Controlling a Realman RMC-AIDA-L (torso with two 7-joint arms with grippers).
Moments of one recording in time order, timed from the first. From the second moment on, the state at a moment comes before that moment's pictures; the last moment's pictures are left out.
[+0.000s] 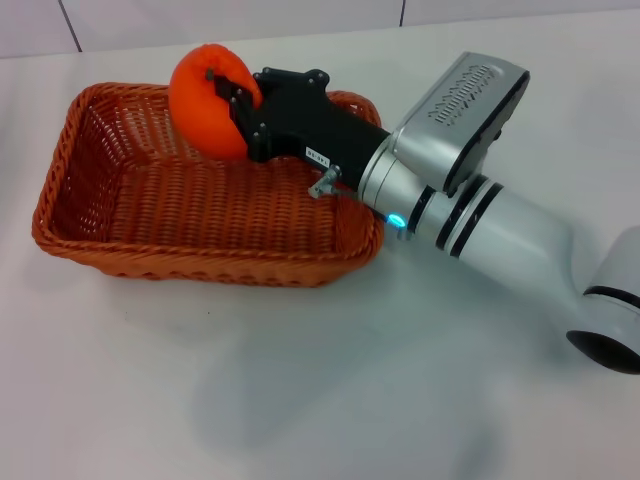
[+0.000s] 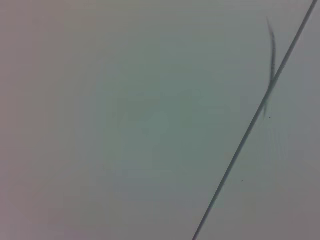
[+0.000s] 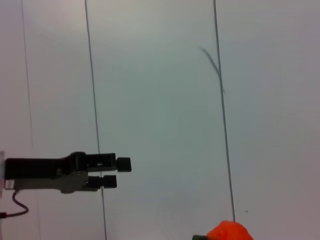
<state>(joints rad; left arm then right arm) -0.43 -2.16 0.51 0.97 1.70 0.96 -1.80 0.68 2.10 0.57 0.47 -2.50 -0.92 -2.83</state>
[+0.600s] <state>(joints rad) -0.43 -2.16 0.51 0.96 1.67 0.96 -1.77 0.66 2.10 0.57 0.46 -2.50 -1.00 -2.80</state>
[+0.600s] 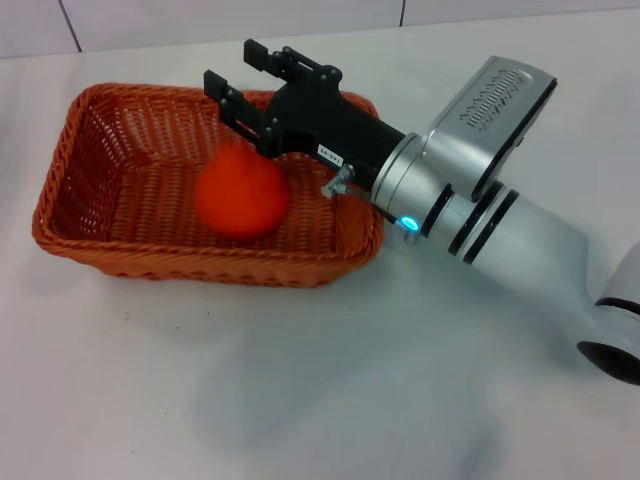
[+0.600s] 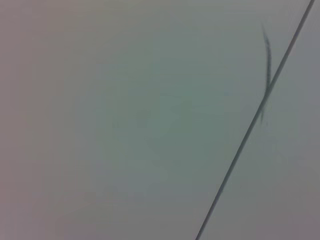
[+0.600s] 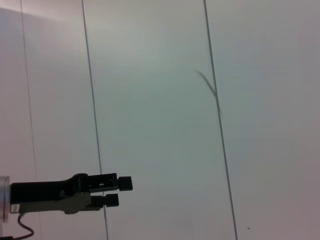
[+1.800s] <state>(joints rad) -0.36 -2.17 0.47 0.65 1.14 0.99 -0.94 0.47 2.09 1.08 0.19 -2.27 -1.18 -2.83</state>
